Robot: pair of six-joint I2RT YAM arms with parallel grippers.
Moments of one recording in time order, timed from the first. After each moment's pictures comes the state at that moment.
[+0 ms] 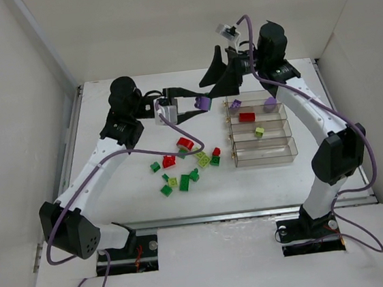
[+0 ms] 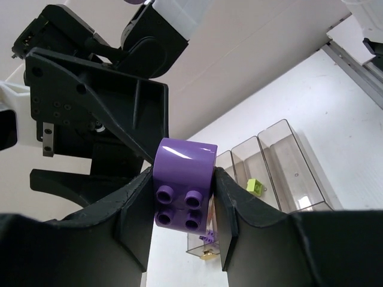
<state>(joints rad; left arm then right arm) -0.47 1.33 1.26 0.22 1.22 0.59 0.34 1.75 1.74 0.13 -1.43 0.55</state>
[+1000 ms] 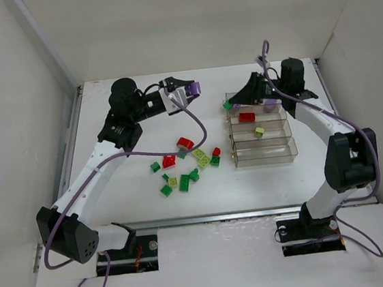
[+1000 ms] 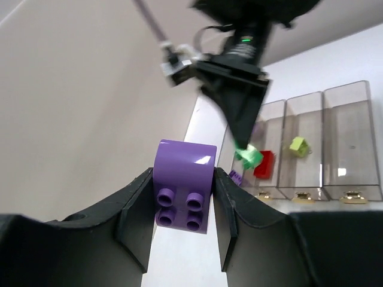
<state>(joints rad) -0.47 1.30 1.26 0.10 0.85 0.63 0.14 1.64 1.29 0.12 -1.14 0.60</state>
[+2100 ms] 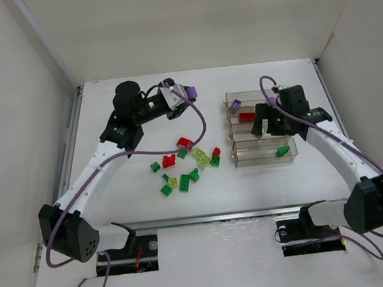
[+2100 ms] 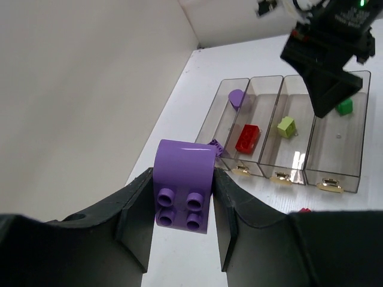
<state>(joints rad) -0.46 1.31 1.21 0.05 0.68 0.49 0.21 1.31 1.03 -0.65 -0.06 0.32</state>
